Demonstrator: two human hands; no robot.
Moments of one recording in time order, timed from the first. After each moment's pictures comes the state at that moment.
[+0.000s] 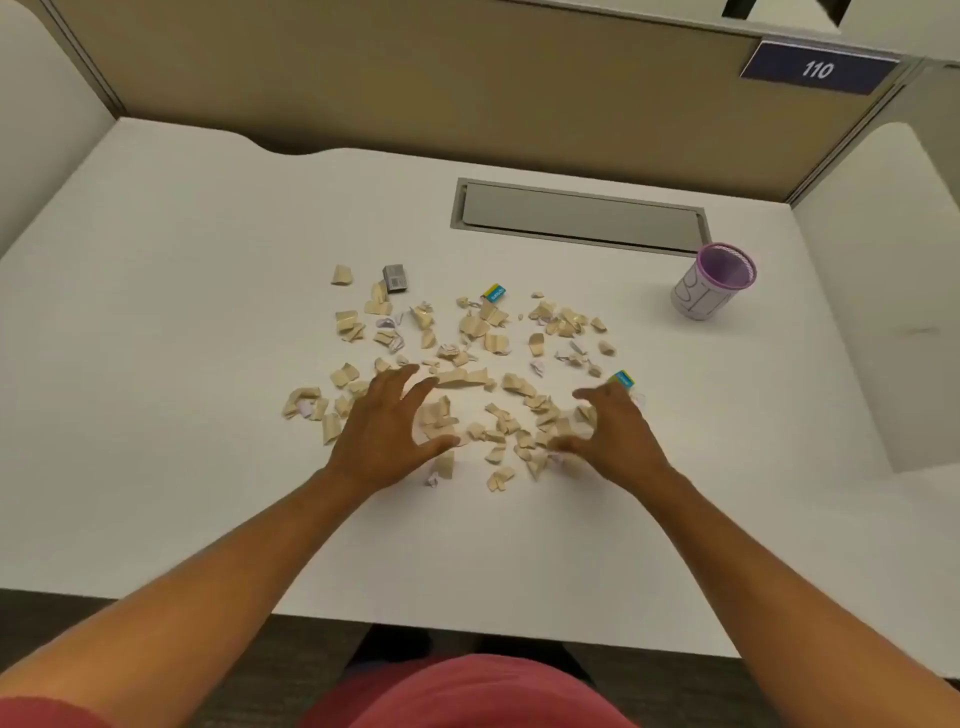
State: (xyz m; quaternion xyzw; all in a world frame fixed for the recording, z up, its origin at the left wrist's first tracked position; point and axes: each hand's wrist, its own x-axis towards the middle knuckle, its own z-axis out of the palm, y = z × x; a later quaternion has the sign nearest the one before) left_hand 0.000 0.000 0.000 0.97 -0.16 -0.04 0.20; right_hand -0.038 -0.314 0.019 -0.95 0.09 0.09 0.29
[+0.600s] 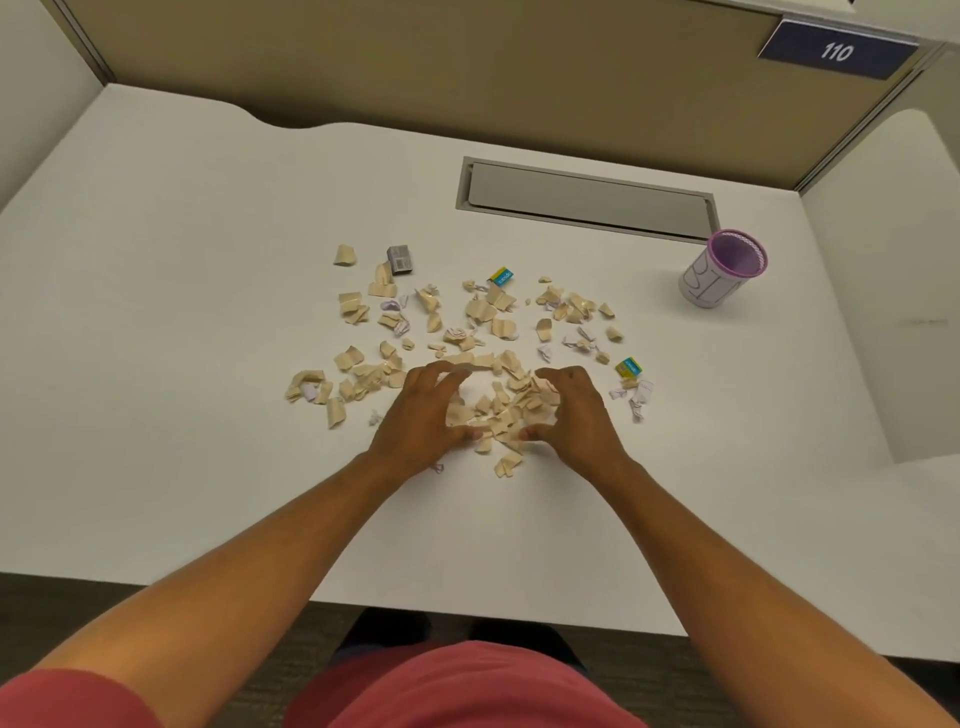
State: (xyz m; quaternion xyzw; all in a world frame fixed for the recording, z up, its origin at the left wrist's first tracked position) left_hand 0.003 -0.027 -0.008 0.94 -0.15 -0.12 0.30; right_hand -0.025 -0.264 0.000 -0.93 0.07 0.09 0.35
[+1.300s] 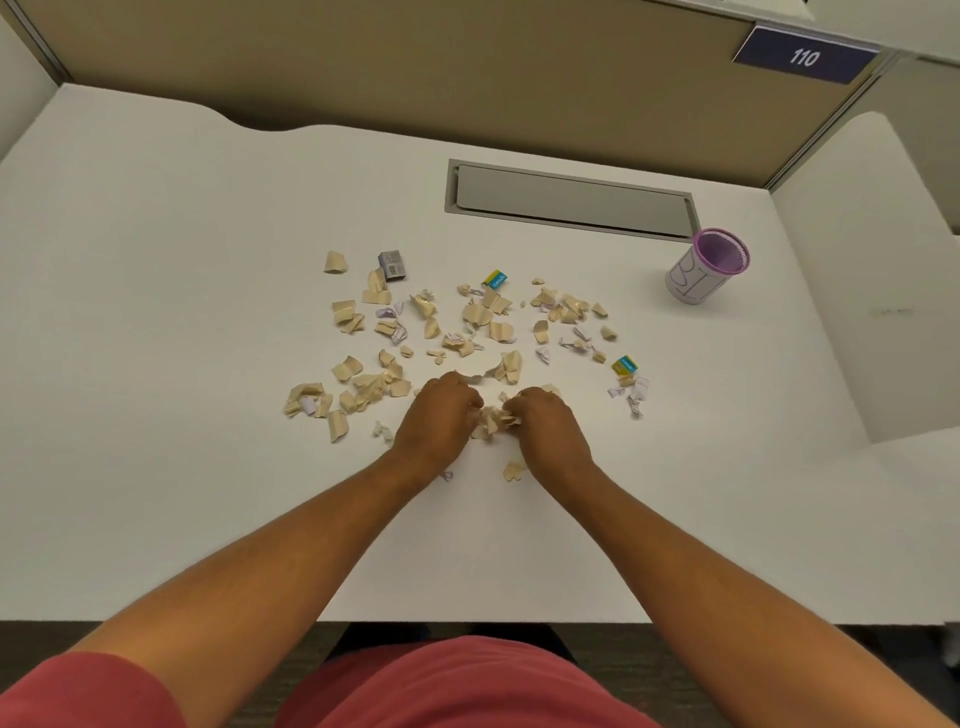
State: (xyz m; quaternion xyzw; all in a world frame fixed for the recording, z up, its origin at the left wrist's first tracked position) left_hand 0.017 -0.040 -0.008 0.94 -0.17 -0.11 0.28; right_hand -0.023 -0.209 0.000 -0.99 0.03 0.11 0.12
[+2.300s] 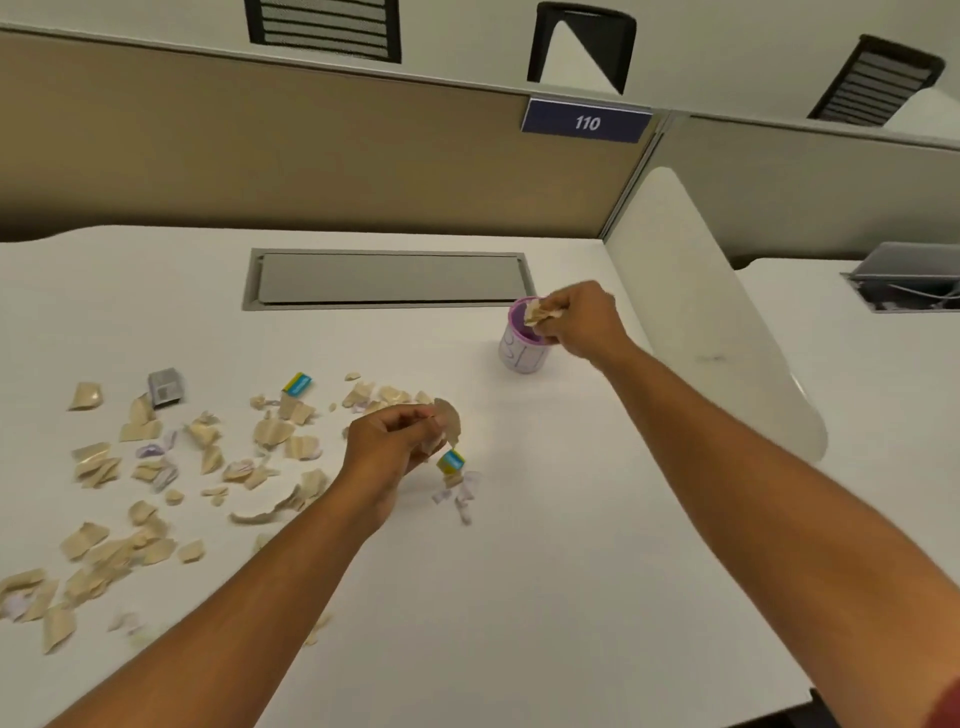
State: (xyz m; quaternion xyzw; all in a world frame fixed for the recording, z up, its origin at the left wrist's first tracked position) left_hand 0.075 -0.257 0.049 0.60 0.14 -0.26 0.75; right_hand 0.133 -0.535 0.118 -0.90 0.25 -0.03 0.36
